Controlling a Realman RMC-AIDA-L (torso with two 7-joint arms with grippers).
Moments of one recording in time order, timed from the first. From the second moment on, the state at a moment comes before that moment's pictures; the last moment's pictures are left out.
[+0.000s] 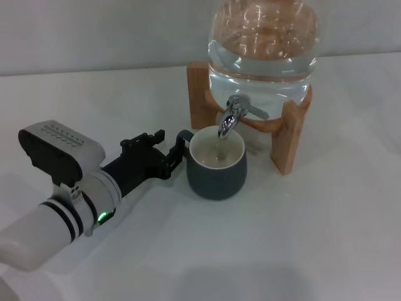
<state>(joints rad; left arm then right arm) -0.74 -2.09 0.01 -0.25 -1.20 -0.82 2.74 0.24 1.95 -0.25 -0.36 2.01 1.40 -1.87</state>
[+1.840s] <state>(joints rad) -0.70 -2.09 0.01 -0.27 -1.20 -0.85 2.74 0.24 1.95 -0.25 -0.37 2.01 1.37 -1.87</state>
